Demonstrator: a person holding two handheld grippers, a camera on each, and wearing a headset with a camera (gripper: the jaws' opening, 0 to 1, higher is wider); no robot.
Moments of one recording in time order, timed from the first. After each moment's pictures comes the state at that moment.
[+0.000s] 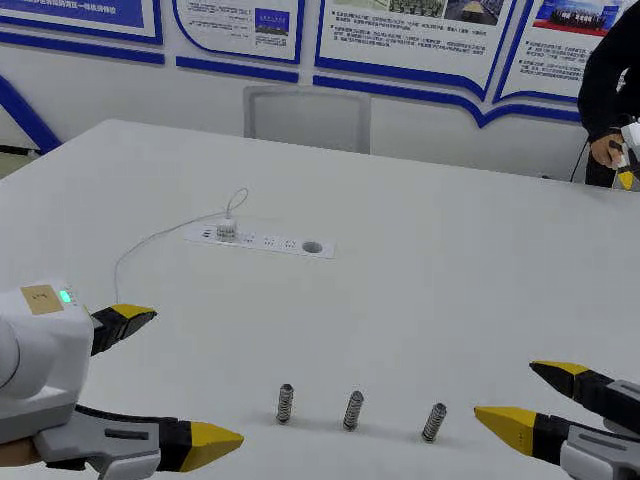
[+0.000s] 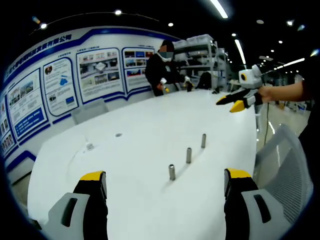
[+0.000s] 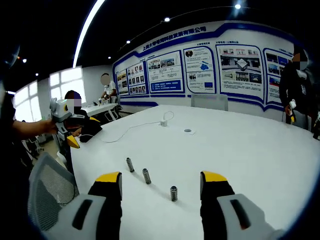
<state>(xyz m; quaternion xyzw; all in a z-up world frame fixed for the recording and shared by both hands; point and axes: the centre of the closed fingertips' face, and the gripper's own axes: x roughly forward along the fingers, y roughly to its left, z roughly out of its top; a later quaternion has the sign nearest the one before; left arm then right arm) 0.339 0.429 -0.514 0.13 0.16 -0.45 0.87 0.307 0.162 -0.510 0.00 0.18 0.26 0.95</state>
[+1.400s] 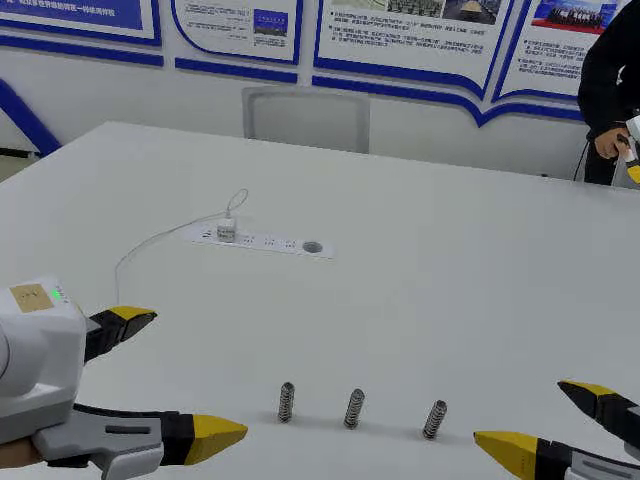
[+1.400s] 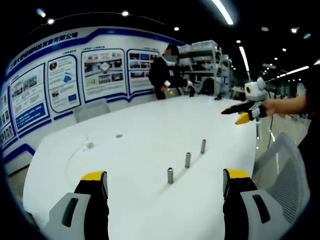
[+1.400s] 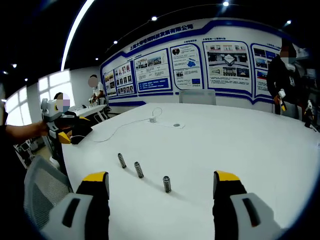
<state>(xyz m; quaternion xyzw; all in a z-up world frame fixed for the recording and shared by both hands) 0.338 0.429 -0.511 0.10 0.16 -0.44 0.88 0.297 0.141 -0.524 0.02 0.19 0.20 0.96</state>
